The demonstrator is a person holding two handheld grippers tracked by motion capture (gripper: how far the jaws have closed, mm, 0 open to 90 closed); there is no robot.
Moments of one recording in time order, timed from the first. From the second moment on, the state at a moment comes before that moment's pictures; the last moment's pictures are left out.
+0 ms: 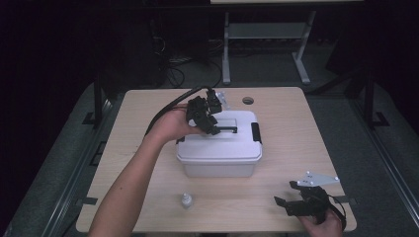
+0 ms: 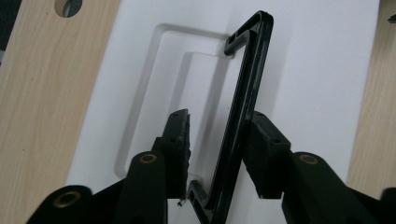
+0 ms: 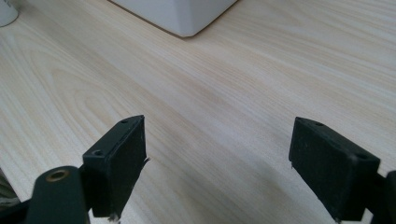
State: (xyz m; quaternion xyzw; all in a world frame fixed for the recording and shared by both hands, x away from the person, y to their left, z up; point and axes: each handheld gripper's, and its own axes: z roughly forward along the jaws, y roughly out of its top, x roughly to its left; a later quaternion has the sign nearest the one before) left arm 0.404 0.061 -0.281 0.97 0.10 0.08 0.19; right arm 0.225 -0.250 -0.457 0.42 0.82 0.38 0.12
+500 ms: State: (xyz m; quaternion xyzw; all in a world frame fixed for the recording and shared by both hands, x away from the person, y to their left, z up) left arm 0.420 0.046 -0.282 0.98 0.08 0.05 0.17; right arm 0.226 -0.250 -0.458 0.42 0.82 0.38 0.11
